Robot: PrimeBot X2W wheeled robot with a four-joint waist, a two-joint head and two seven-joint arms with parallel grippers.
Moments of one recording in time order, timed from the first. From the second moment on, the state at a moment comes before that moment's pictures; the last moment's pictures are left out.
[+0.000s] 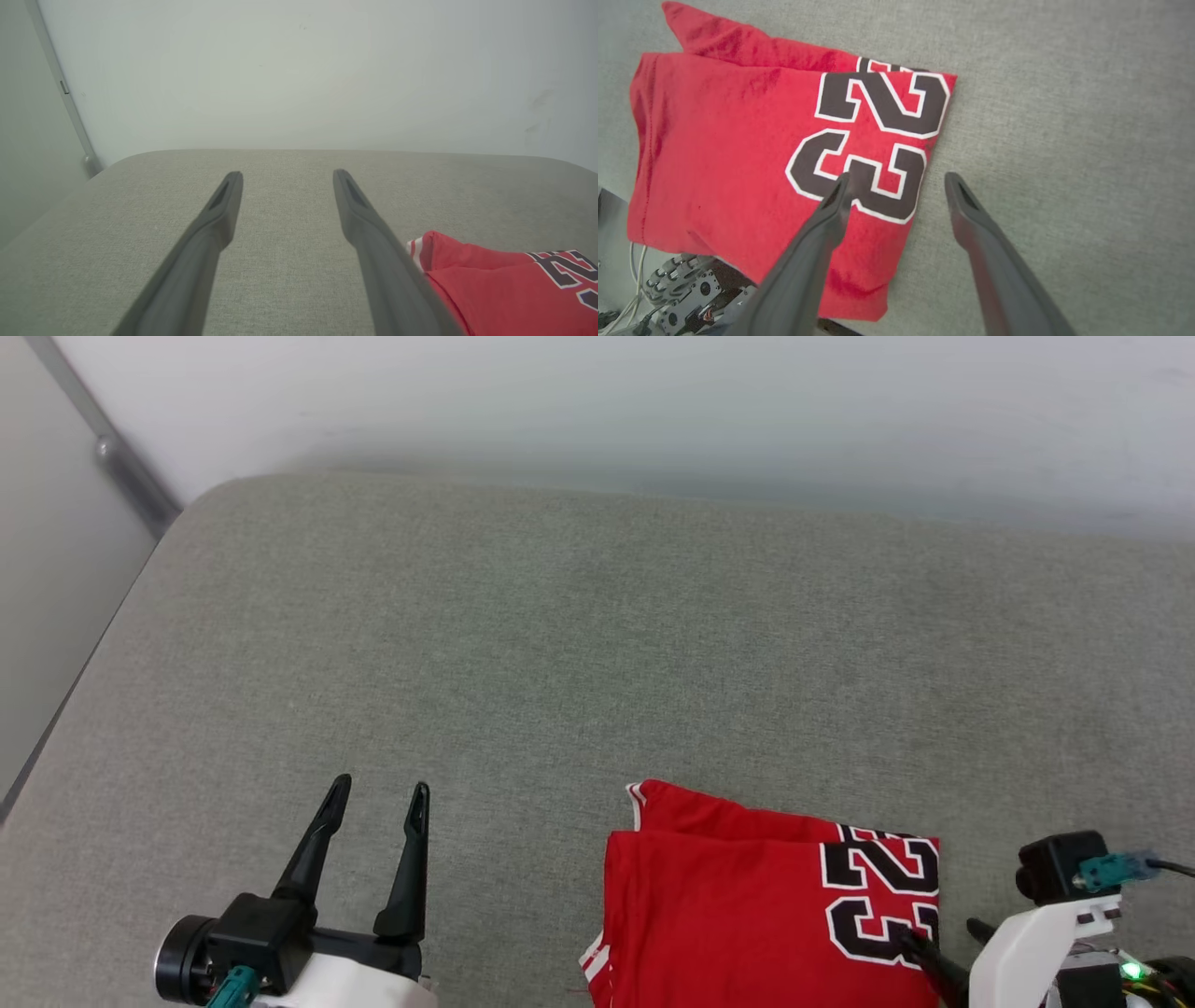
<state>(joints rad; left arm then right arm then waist) 0.07 0.09 -0.06 -0.06 -0.16 -0.13 -0.26 0.11 -0.19 0.01 -0.18 0.34 0.13 0.78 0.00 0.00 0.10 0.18</state>
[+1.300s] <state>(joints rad) -0.03 0.08 -0.25 -0.03 -0.15 -0.13 -0.26 -0.36 -0.67 0.47 -0.06 0.11 0.13 0.74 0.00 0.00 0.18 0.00</state>
